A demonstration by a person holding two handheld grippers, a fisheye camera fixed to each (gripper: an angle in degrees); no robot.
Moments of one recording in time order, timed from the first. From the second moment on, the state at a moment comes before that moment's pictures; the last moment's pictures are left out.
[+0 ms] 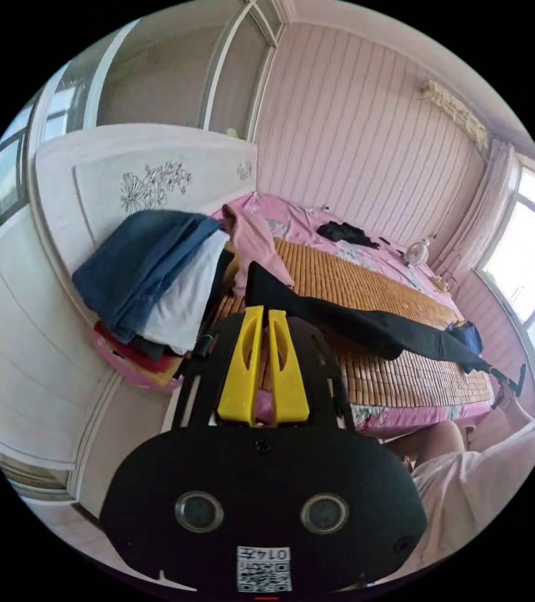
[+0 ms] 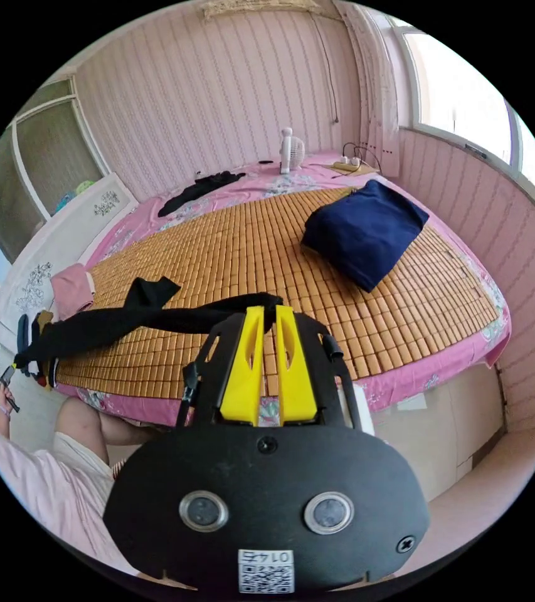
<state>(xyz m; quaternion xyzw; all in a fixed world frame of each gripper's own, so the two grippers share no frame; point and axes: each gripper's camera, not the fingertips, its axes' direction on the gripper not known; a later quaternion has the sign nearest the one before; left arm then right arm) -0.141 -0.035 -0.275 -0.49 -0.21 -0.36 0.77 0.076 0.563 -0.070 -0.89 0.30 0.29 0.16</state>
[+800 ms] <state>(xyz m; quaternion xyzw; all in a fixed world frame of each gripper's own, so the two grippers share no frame) -0.084 0.218 -0.134 -0.67 -0.12 -0.42 0.61 -0.116 0.935 -0.066 -0.93 0.09 0.34 0.08</state>
